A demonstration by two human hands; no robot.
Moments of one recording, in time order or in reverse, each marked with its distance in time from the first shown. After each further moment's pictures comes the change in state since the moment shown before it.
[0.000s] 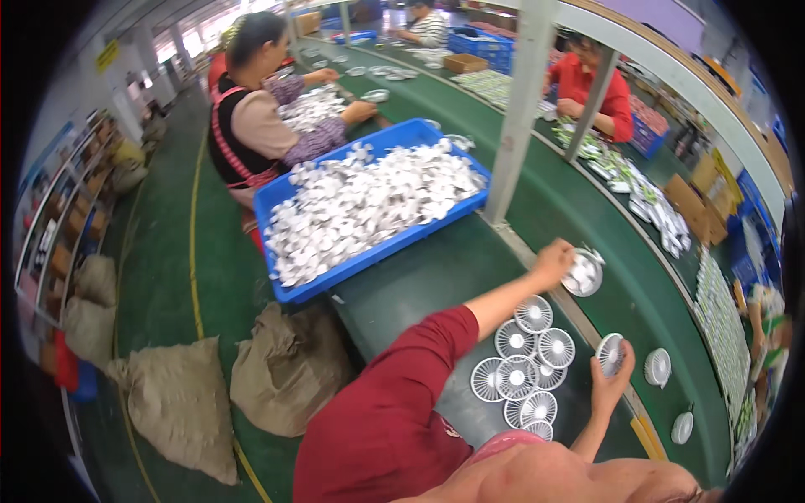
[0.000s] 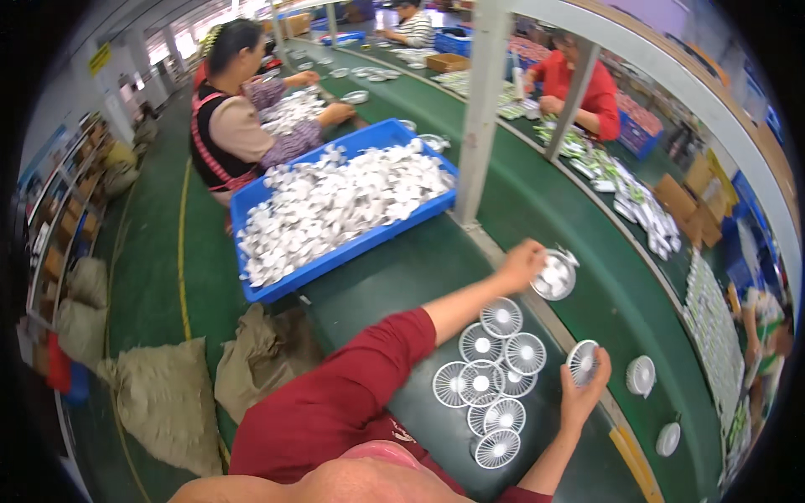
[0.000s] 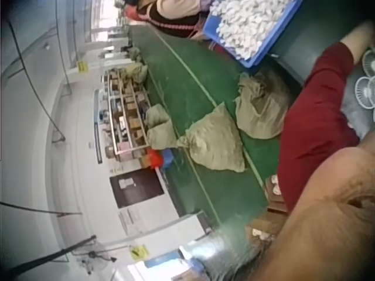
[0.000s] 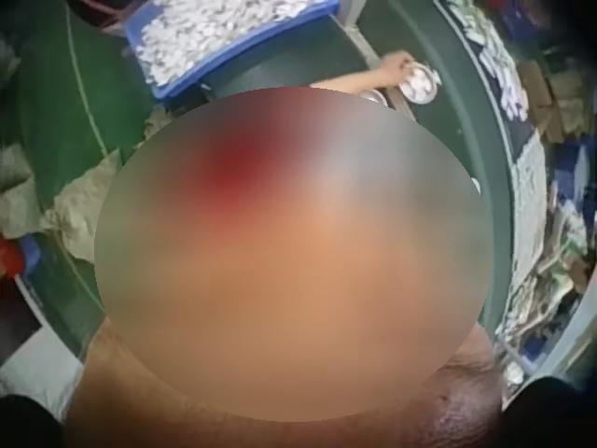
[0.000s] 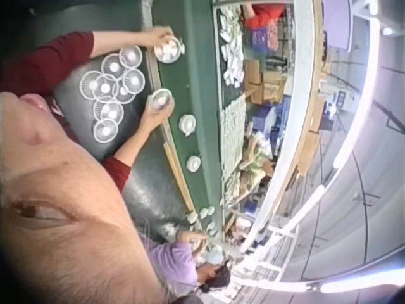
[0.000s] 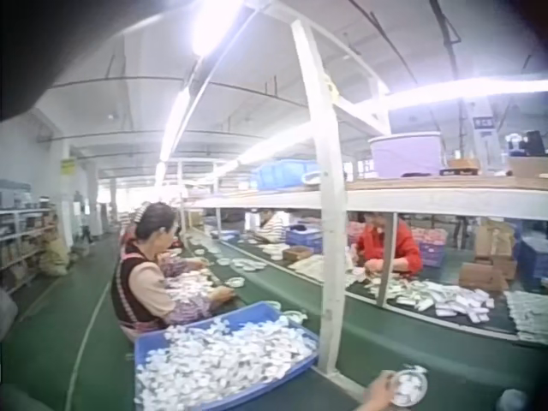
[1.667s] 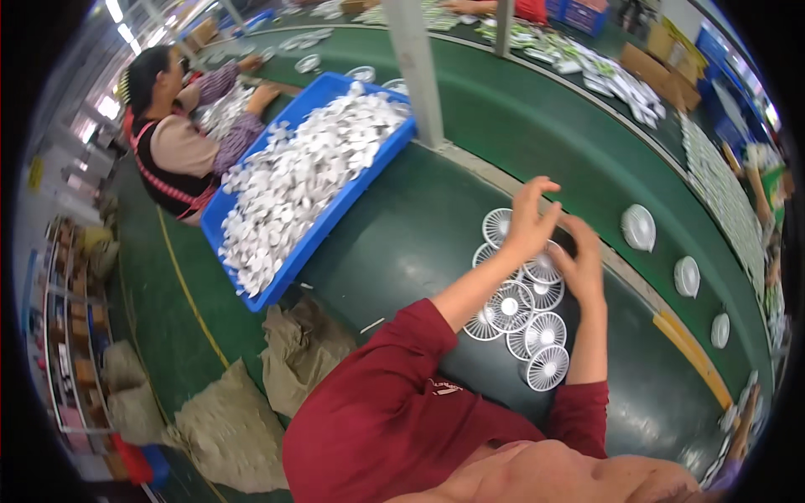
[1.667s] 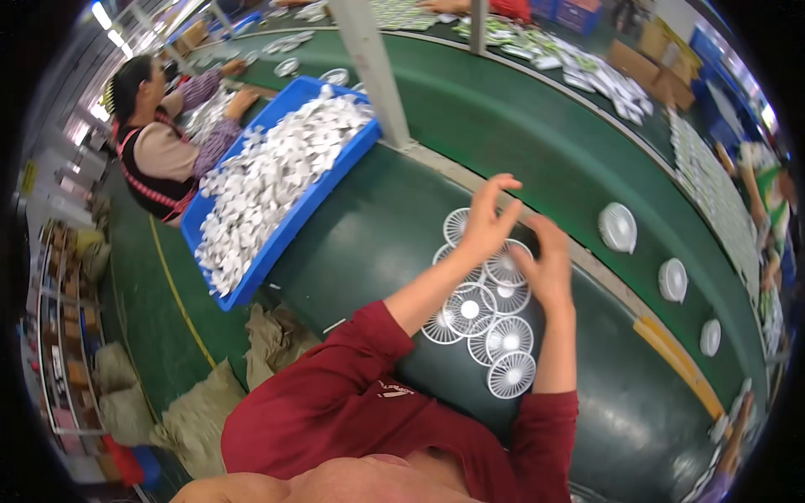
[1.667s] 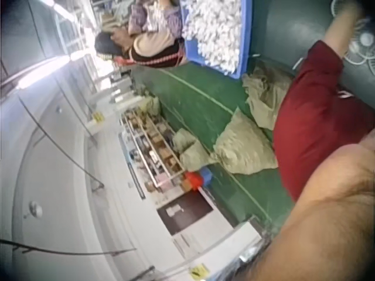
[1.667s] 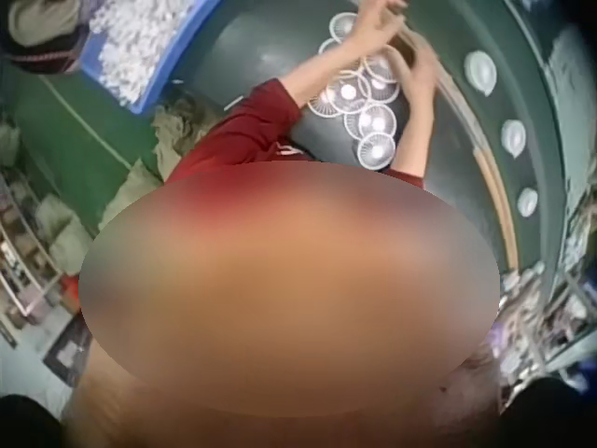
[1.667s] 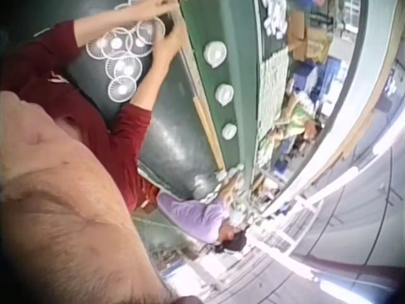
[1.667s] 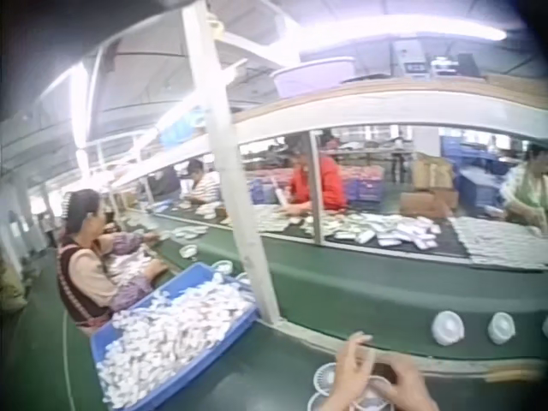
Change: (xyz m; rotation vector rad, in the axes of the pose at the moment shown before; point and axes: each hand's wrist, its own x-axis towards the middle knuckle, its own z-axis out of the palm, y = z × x) left_hand -0.088 0.052 -0.006 -0.059 -0.033 0.198; right_hand 0.028 -0.038 0.065 -0.029 -0.271 -0.116
